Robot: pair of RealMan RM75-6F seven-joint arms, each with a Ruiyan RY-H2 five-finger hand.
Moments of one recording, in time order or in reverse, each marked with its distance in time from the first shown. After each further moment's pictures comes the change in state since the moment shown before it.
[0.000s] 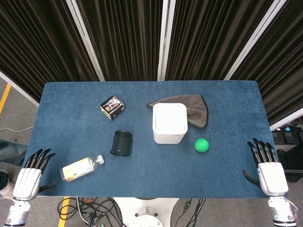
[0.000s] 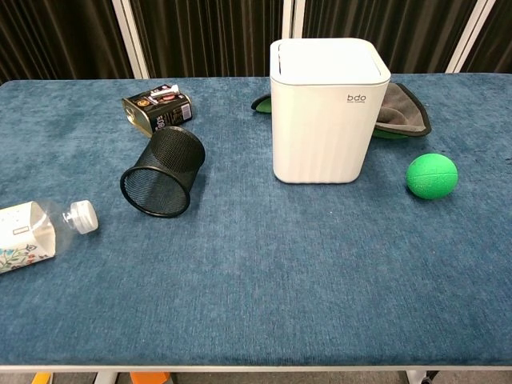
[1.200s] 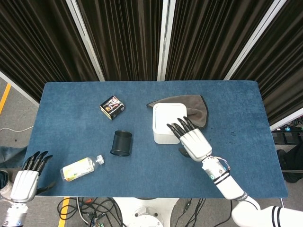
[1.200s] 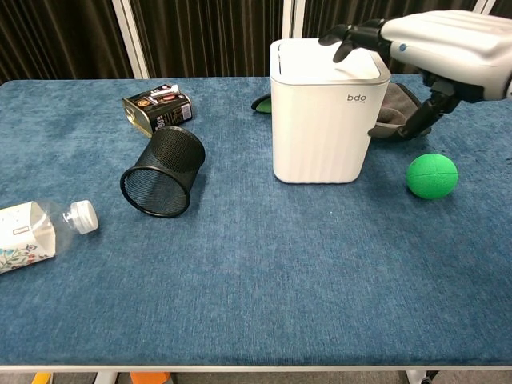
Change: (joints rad) left arm 0.015 -0.011 0.009 0.047 -0.011 0.002 -0.045; right arm 0.525 -0.121 0.185 -0.280 0.288 -0.551 -0.442
